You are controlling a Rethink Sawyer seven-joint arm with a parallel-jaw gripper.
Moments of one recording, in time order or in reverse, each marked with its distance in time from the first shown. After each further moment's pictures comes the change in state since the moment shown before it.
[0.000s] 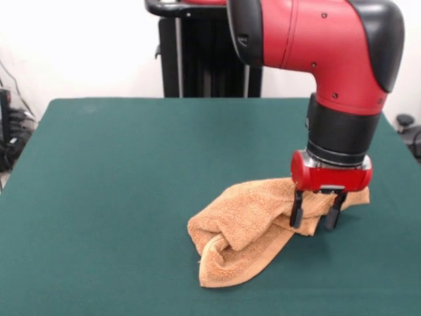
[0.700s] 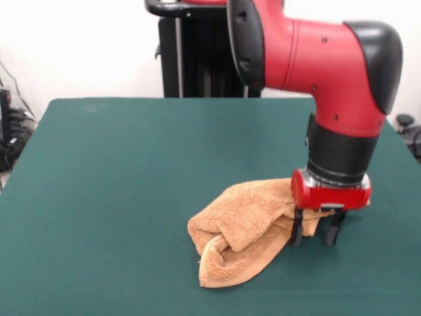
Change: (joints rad) arm 0.002 0.086 -0.001 -0.086 0.002 -0.015 0.000
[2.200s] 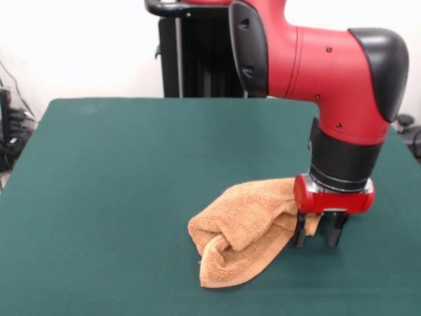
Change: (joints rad) arm 0.001 0.007 -0.005 -0.037 0.007 0.095 0.000
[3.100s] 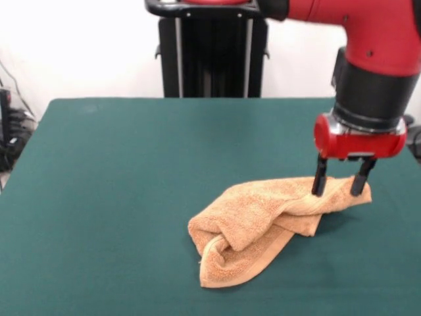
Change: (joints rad) arm 0.012 -0.173 -0.012 0.014 0.000 0.245 0.000
